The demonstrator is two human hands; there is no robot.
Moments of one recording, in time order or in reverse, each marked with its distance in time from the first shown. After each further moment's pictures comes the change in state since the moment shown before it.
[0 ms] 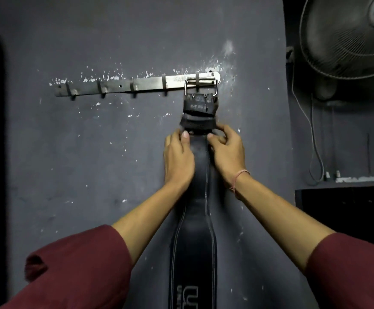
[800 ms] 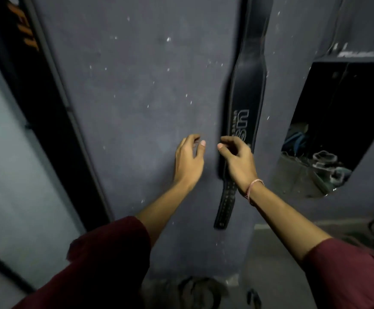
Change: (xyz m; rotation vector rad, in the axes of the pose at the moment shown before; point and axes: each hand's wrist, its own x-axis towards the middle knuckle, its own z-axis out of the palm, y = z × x) left_hand -0.321 -0.110 -0.185 0.009 -0.378 -0.413; right_hand -0.389 0.006 0.004 -0.301 -0.165 0.548
